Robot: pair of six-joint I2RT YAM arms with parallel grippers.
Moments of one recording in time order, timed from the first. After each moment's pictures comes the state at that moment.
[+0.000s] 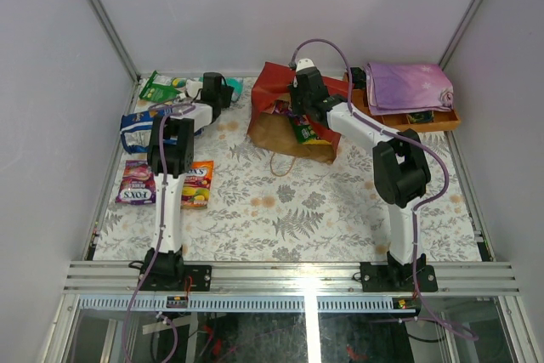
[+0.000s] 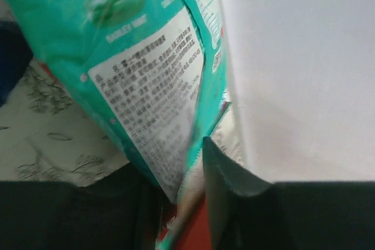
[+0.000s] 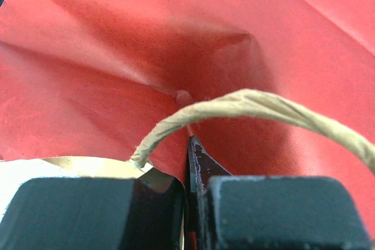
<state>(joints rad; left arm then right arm) -0.10 2.44 1.76 0.12 -0.17 -1.40 0.52 2.06 1.67 -0.21 0.13 0.17</state>
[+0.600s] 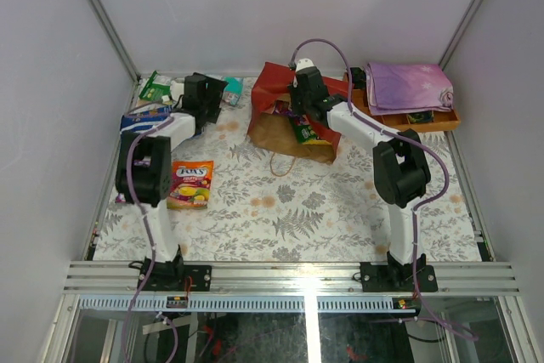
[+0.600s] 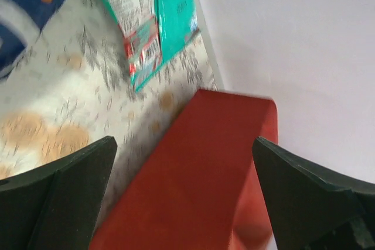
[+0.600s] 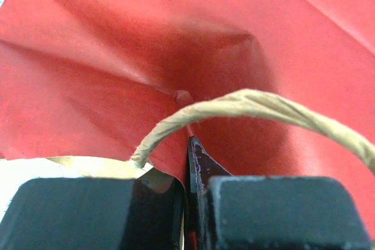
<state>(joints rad) -0.10 2.03 1.39 0.11 -0.08 -1.36 0.52 2.06 1.67 -0.23 0.13 0.17</state>
